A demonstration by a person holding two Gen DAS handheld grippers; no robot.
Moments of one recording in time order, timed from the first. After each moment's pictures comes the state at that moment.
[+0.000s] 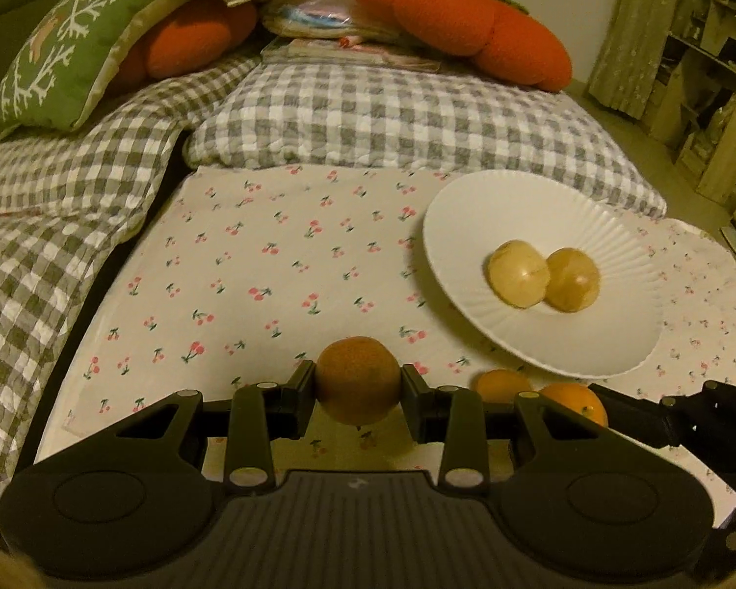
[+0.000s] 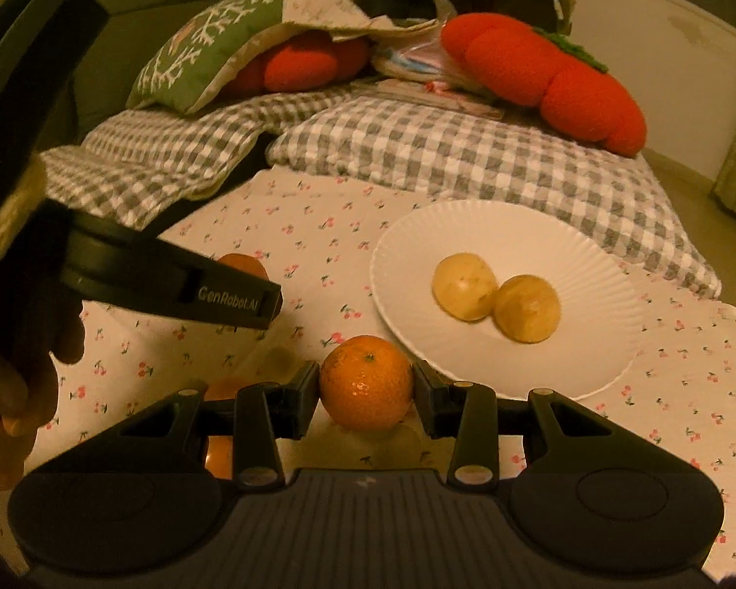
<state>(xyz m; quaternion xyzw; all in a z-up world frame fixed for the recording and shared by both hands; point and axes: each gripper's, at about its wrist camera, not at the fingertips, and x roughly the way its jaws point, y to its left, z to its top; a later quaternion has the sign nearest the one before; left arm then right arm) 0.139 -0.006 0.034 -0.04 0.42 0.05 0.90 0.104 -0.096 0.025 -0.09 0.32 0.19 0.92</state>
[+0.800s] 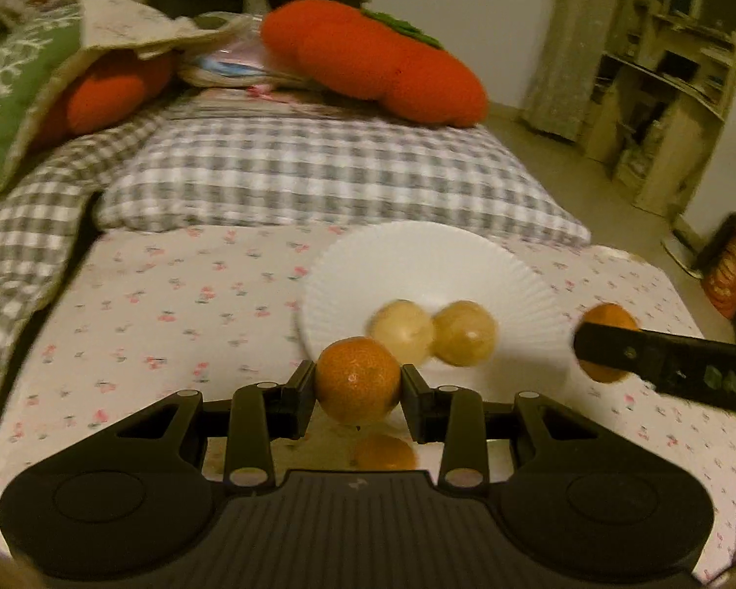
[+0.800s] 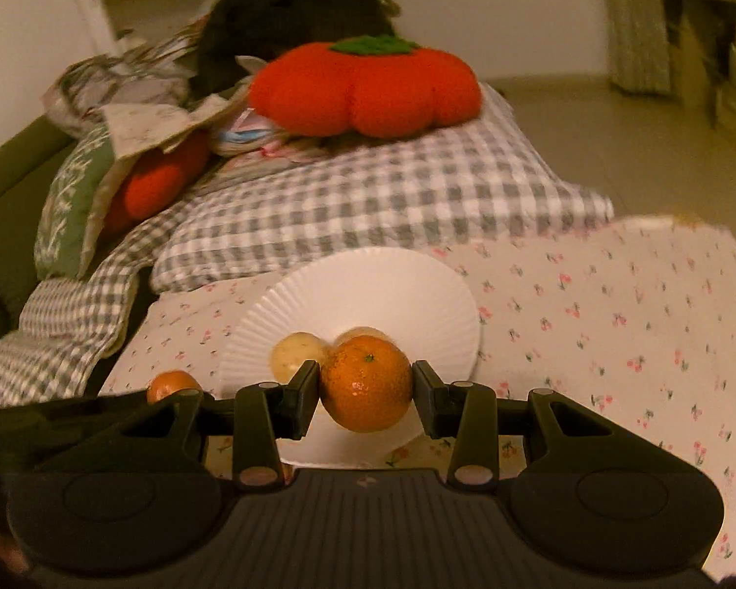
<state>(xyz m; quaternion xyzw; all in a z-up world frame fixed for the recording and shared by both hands) 0.160 -0.048 0.046 -0.04 0.38 -0.04 0.92 0.142 -0.204 0.052 0.12 0.33 0.09 0.93</state>
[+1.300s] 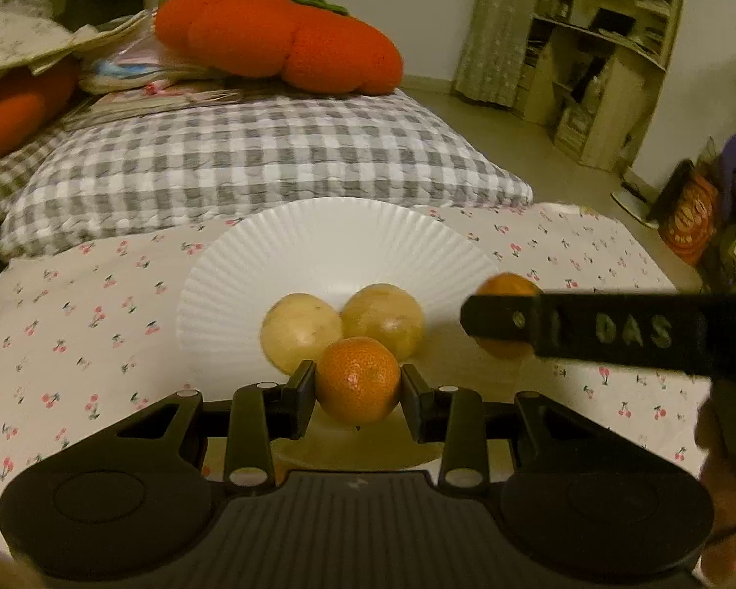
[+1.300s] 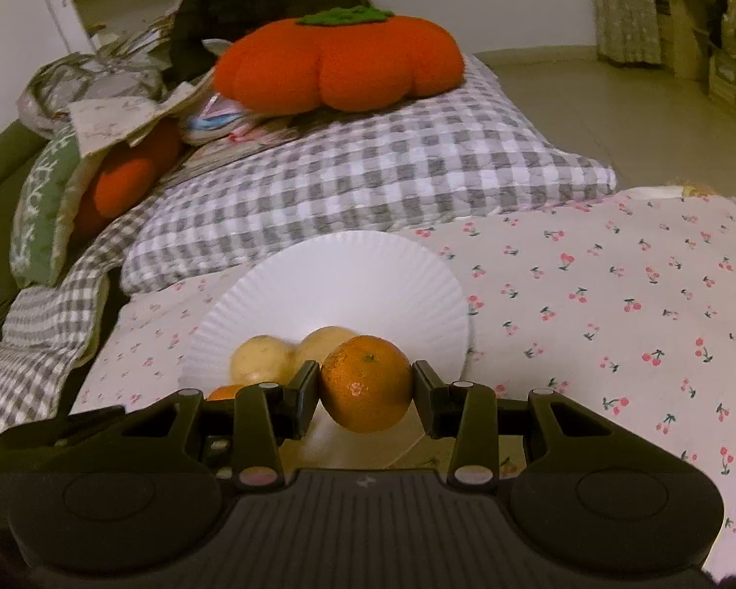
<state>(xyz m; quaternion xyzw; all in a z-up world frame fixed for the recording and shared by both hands) 0.191 -0.088 0.014 0.01 0.38 -0.11 0.92 0.174 -0.215 0.030 0.13 0.35 0.08 0.92</state>
